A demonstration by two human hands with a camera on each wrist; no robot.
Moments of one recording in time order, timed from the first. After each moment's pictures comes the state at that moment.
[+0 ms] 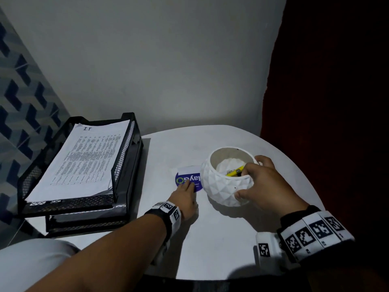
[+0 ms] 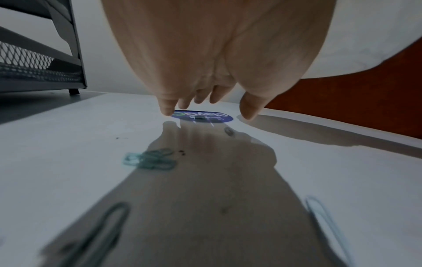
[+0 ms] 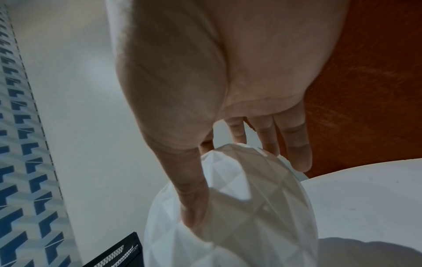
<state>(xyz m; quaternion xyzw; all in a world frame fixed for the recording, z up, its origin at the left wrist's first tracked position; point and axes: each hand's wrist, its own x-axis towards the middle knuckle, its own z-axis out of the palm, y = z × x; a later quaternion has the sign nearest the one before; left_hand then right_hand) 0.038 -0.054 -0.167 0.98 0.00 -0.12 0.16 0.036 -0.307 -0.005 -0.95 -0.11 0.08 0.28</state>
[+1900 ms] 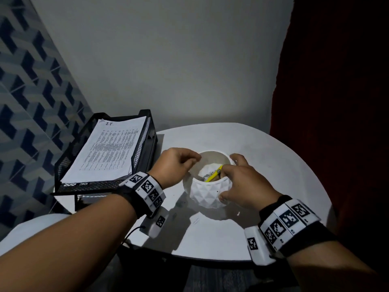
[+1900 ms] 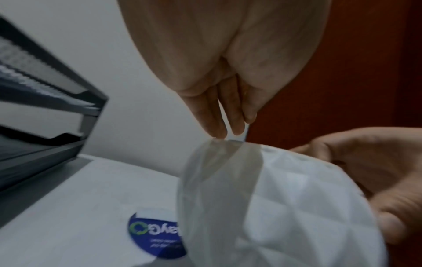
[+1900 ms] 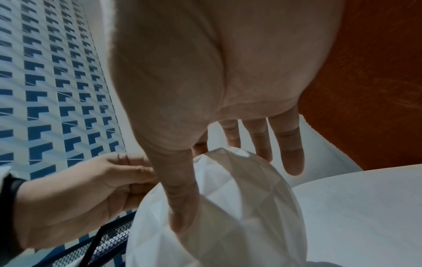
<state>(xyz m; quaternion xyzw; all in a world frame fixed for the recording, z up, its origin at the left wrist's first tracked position) -0.021 -0.033 -0.005 0.90 0.01 0.09 0.44 -0.002 -0.262 0.000 -0.95 -0.23 0.12 0.20</state>
